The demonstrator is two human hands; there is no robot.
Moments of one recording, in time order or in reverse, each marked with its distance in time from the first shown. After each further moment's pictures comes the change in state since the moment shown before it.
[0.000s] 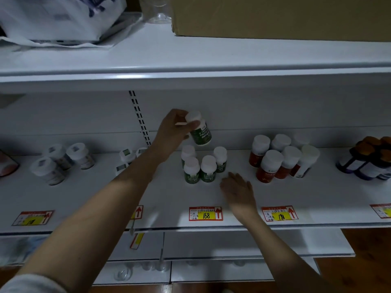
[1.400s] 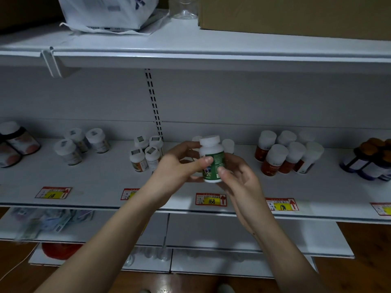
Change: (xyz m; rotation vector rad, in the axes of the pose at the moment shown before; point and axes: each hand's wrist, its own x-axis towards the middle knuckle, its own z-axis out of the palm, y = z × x) left_hand -0.160 0.025 -0.008 -0.210 -0.125 -0.133; right_hand -0.103 -0.095 -0.056 1.286 0.000 -0.202
